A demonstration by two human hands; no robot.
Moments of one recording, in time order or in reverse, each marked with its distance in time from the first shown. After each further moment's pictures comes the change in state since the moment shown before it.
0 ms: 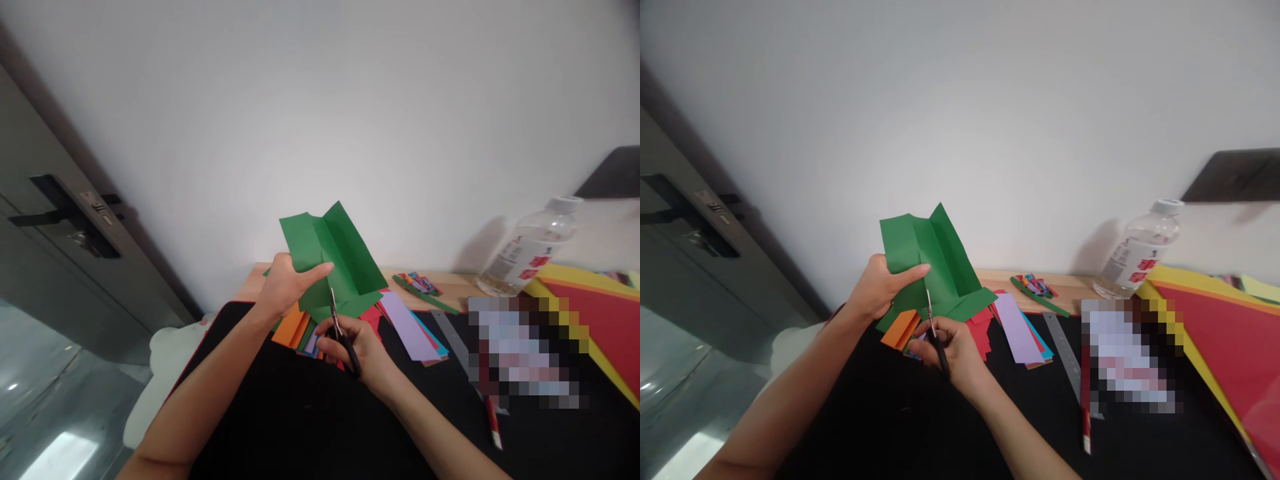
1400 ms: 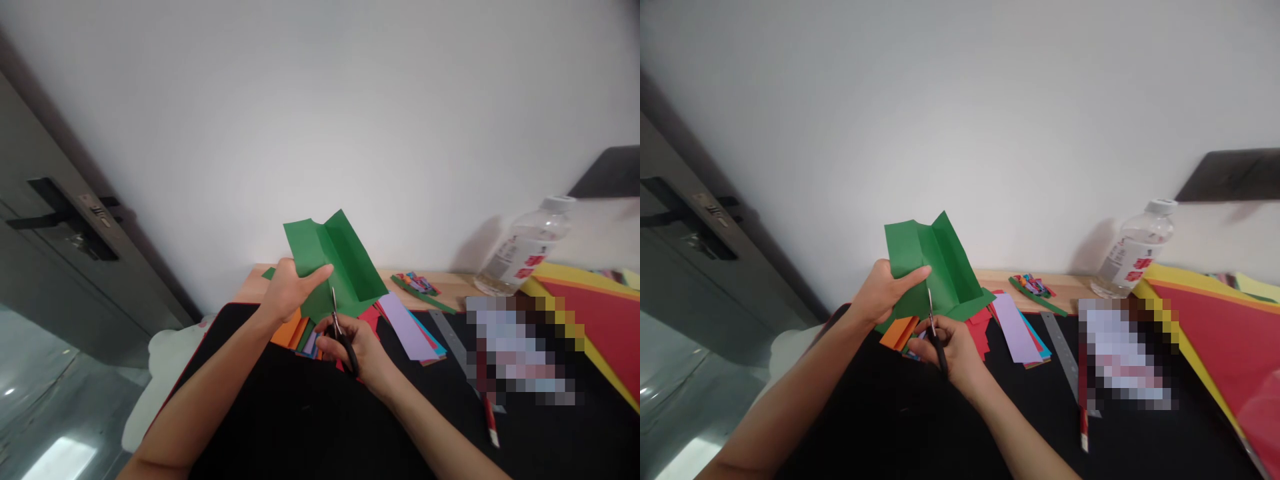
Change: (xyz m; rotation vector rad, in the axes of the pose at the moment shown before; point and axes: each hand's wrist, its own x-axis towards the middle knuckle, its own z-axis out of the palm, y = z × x) left_hand 0.000 -0.006 0.005 0.046 0.018 -0.039; right_hand 0.002 0.001 0.001 0.029 0.010 -0.003
